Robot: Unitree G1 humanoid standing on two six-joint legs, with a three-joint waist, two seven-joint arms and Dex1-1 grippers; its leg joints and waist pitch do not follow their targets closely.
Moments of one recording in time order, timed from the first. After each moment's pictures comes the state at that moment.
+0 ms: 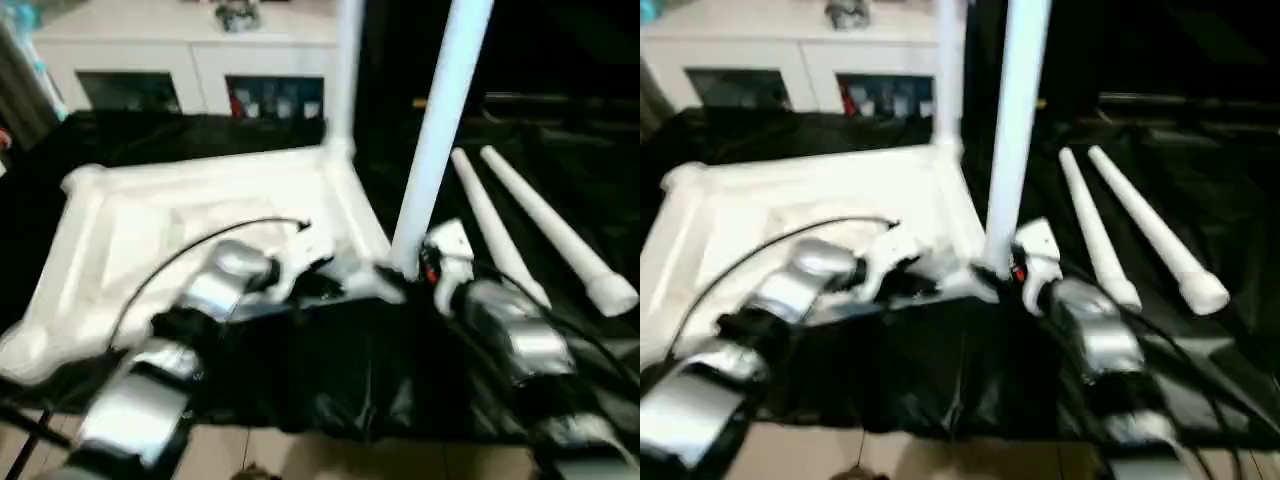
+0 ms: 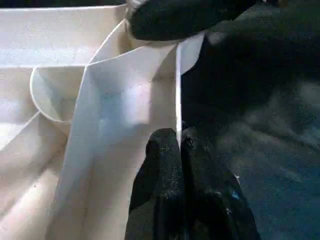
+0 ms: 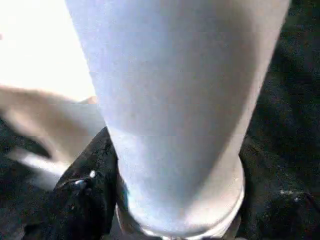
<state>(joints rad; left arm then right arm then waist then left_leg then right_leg) -0.78 0.14 -0.27 0.84 0.14 0.16 -0.97 -0.50 -0.17 -0.02 0.63 0.11 0.15 0.52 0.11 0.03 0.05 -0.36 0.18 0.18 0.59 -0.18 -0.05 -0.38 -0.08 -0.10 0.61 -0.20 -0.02</state>
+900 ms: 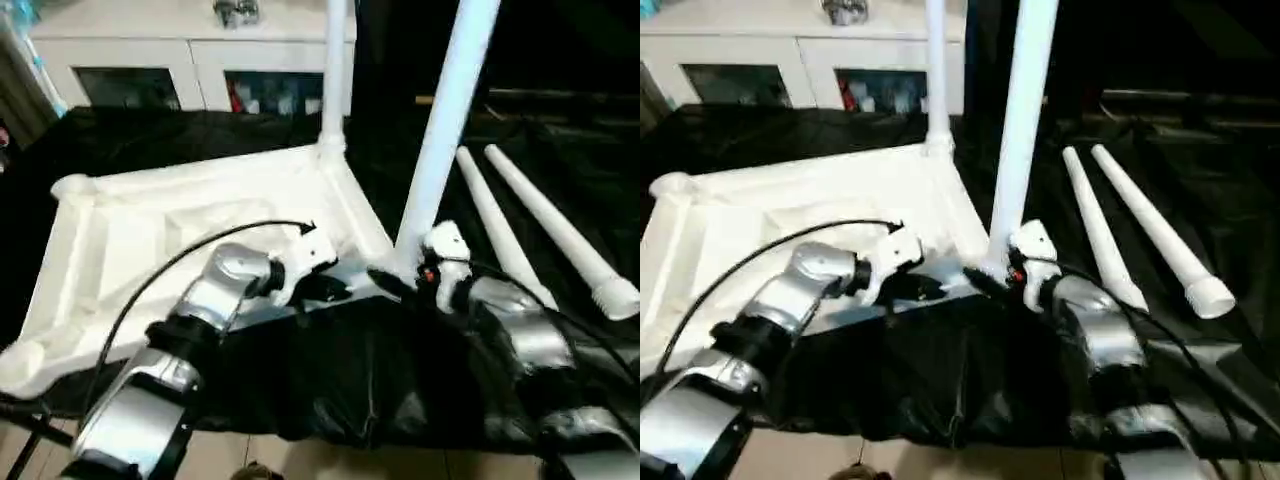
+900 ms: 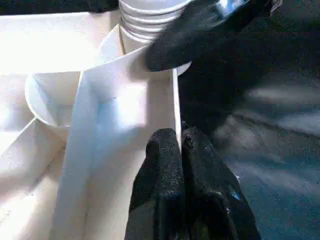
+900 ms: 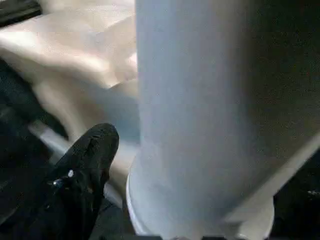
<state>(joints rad) -0.70 0.22 -0.30 0.72 0.11 0.10 -1.14 -0.46 -0.31 0.08 0.59 0.10 0.04 0.89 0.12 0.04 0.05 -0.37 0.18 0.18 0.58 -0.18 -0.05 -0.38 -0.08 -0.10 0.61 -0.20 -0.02</state>
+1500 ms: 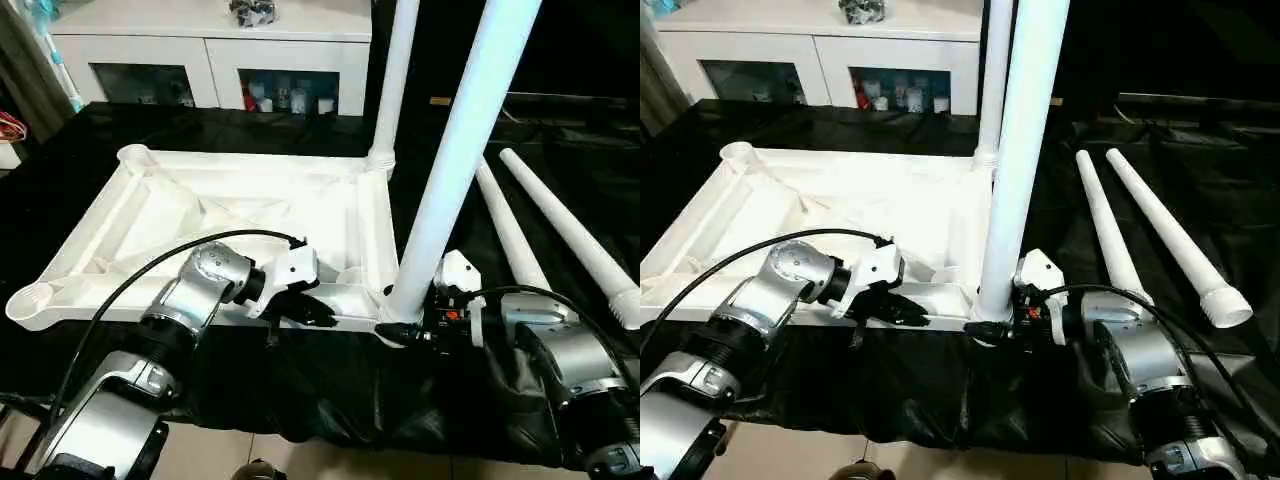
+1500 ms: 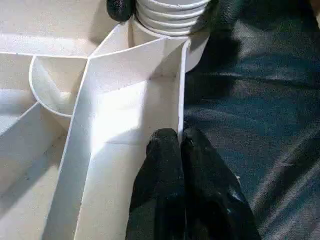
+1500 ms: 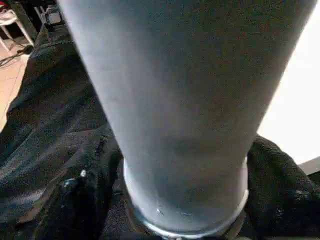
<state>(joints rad) -0.68 0.32 -0.33 0.68 0.09 0.04 -1.35 -0.35 -0.45 0.17 0.34 0.18 0.19 1.19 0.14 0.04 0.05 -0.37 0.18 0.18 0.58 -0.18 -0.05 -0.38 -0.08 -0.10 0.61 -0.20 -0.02</state>
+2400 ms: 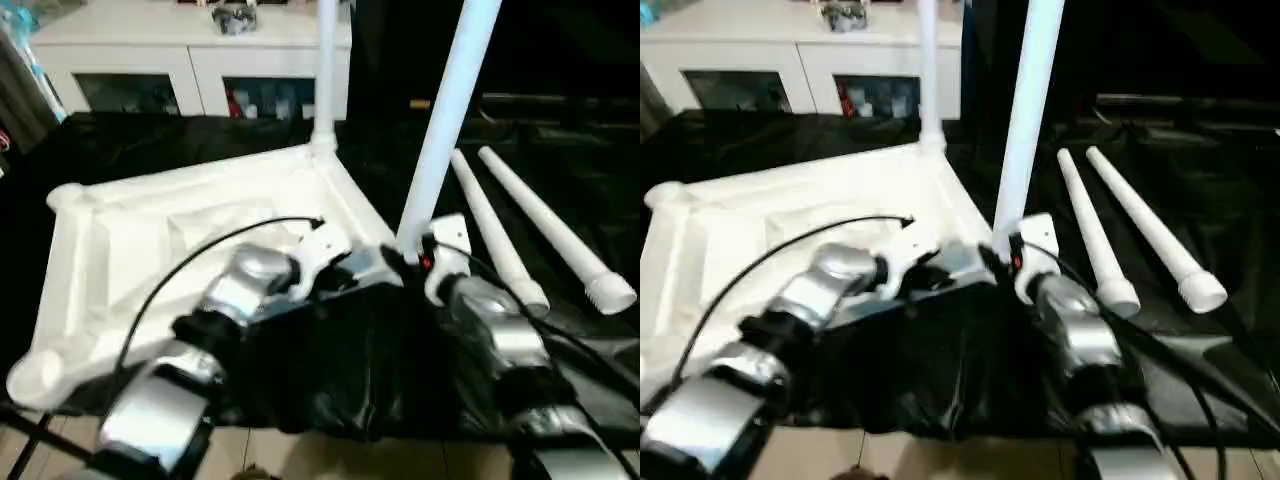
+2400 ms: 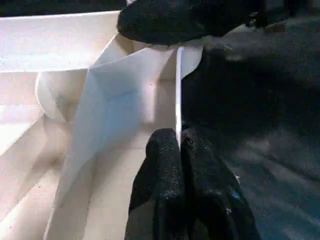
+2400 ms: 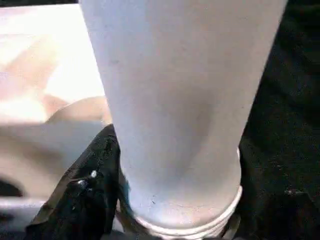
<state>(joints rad) -0.77 0.08 -0.27 0.82 0.16 0.18 -0.84 -0.53 -0.12 -0.04 0.70 0.08 0.10 0.34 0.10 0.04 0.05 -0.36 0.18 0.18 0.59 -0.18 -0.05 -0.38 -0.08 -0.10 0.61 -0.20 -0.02</state>
